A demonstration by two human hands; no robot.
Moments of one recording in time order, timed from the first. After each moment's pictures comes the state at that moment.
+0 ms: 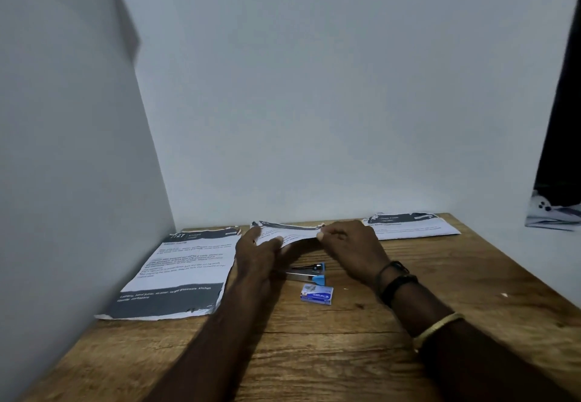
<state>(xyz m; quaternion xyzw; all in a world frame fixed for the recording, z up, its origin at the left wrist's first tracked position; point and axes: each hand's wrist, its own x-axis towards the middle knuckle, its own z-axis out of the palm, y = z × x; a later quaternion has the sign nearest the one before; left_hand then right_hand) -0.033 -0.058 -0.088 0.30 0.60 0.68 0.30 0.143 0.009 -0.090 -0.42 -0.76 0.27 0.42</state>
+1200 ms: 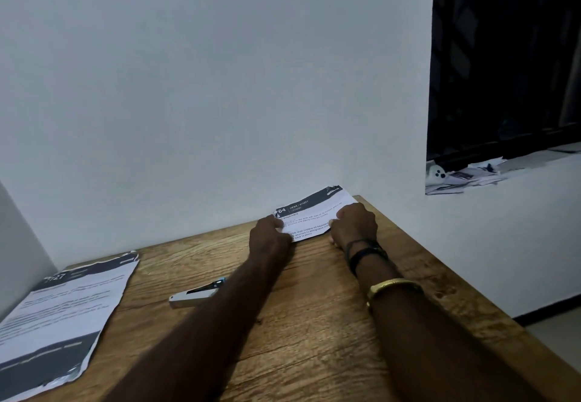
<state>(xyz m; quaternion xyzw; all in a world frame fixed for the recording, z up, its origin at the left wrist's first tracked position) 0.106 0.056 -0.097 0.54 0.70 0.42 0.20 0.268 0.082 -0.098 -0.69 -0.50 0.25 0.46</state>
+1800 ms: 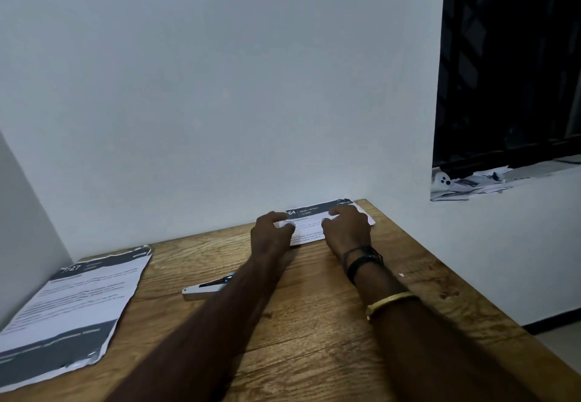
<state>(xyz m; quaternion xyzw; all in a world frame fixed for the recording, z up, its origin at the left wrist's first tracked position) 0.095 0.042 -0.082 0.54 0.67 0.47 0.19 0.246 0.055 -0.085 -0.64 -0.57 0.22 0.46</state>
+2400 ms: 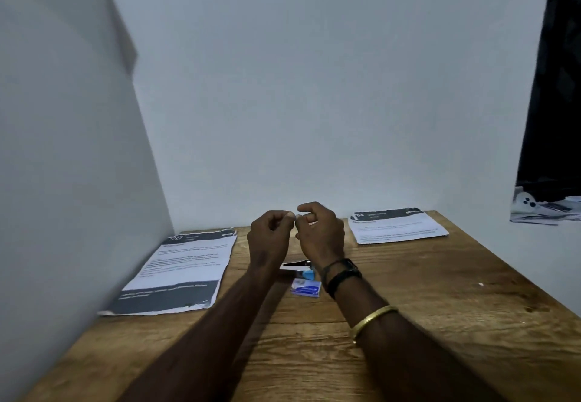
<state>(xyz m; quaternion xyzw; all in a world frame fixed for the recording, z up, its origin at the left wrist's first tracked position) -0.018 -0.063 -0.063 0.46 0.58 0.65 0.15 0.079 -0.034 -0.060 -0.43 -0.64 0.29 0.56</state>
